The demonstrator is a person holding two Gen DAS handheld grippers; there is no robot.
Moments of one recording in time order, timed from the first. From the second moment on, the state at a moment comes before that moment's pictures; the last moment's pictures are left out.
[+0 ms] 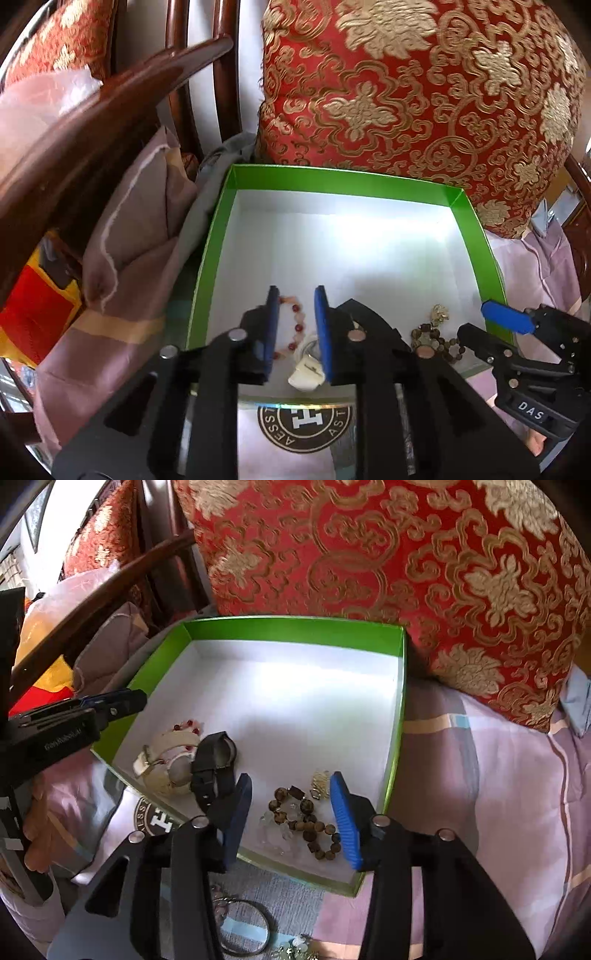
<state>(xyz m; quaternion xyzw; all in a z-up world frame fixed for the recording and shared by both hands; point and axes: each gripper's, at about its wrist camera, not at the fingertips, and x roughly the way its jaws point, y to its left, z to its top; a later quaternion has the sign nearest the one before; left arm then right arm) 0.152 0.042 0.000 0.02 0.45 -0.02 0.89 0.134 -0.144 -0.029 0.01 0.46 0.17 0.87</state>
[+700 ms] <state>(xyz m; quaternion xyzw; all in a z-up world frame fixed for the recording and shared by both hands) 0.049 -0.007 -0.053 0.06 0.51 -0.09 0.86 0.047 -0.182 -0.062 -0.01 0.52 0.16 0.84</state>
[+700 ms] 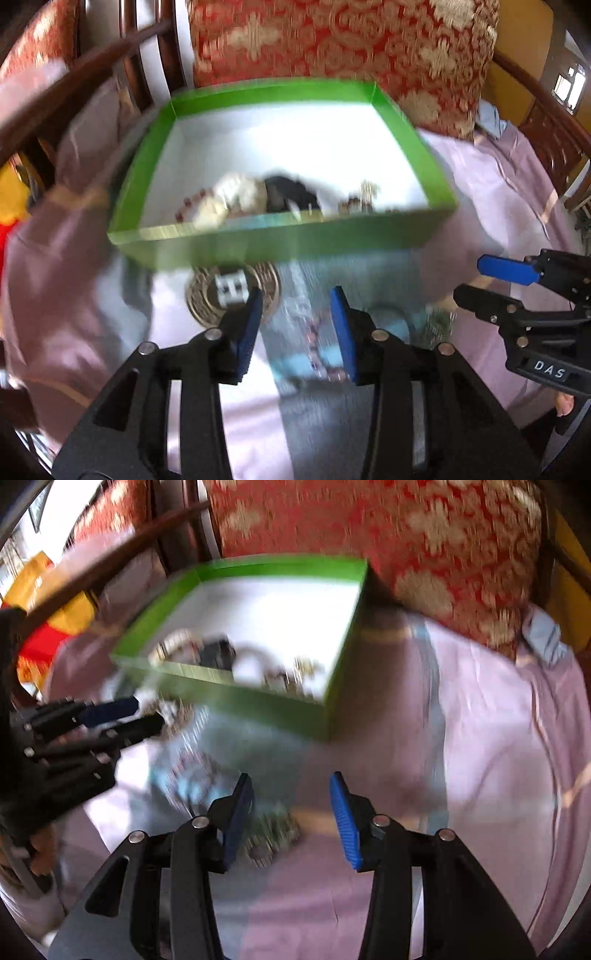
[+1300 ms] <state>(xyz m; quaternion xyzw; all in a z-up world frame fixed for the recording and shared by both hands) 0.043 -0.013 -0.088 0.05 0.55 -0.10 0.83 0.035 -0.168 -0.090 -0.04 0.55 0.17 0.82</state>
